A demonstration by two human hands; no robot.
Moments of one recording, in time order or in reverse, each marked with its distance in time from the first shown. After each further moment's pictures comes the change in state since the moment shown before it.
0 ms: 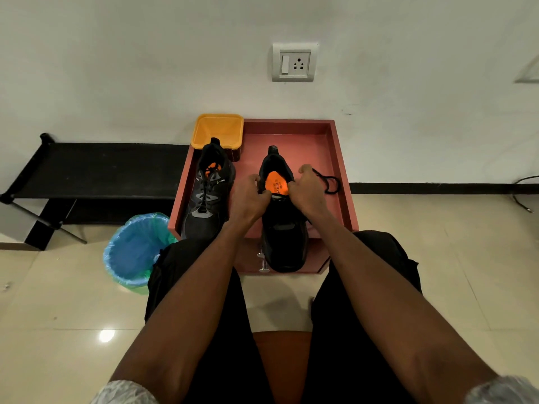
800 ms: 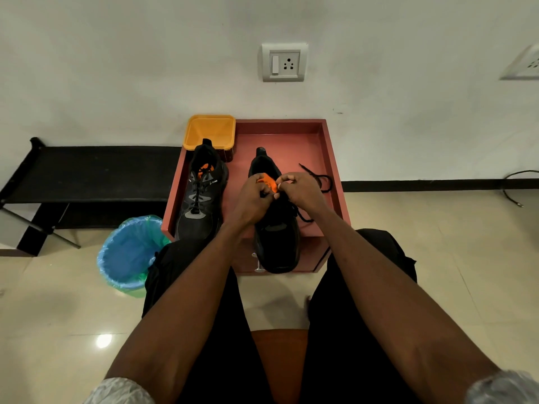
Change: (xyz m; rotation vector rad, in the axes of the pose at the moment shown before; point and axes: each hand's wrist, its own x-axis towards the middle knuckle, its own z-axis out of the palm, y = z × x) left_hand 0.012 -0.013 0.024 0.020 -0.172 0.236; right_hand 0.006 0.014 -0.010 0.135 -0.184 -0.041
